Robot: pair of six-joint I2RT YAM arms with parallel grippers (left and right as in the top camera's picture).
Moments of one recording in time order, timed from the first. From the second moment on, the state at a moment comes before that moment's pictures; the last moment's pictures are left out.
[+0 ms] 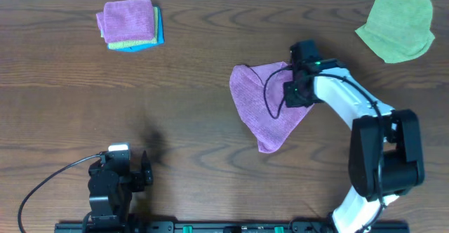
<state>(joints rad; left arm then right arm) 0.02 0.01 0.17 -0.76 -0.06 0.01 0.20 1.90 1.23 -0.73 0.10 0.13</state>
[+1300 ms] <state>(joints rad) 0.02 0.01 0.17 -0.76 -0.06 0.01 0.08 2.19 1.56 -0.70 0.13 0.13</state>
